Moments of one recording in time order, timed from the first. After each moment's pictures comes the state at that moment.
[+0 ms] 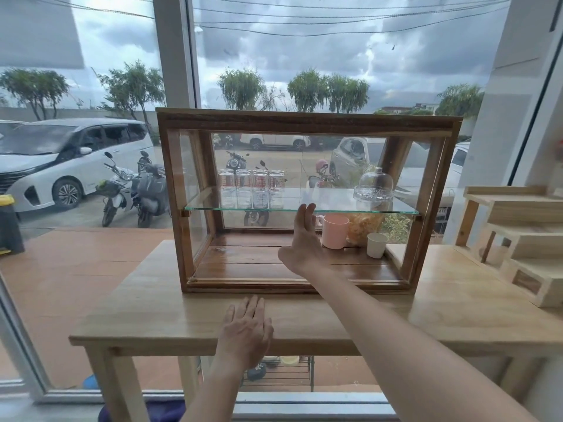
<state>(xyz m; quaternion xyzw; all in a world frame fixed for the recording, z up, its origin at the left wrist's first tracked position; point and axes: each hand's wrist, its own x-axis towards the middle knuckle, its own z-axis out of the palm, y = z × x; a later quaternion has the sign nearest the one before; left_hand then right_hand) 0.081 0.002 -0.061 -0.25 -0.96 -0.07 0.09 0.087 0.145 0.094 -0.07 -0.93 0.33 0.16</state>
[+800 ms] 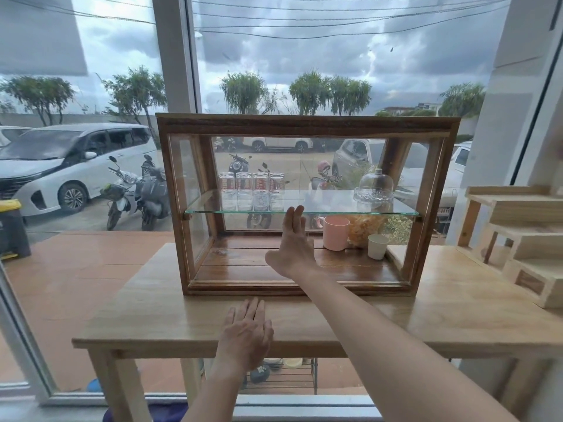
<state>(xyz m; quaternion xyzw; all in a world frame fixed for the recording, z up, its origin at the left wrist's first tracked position) 0.079 0.001 -0.063 -0.25 -0.96 -0.06 0.08 0.082 0.127 0.096 -0.06 -0.94 0.31 0.14</state>
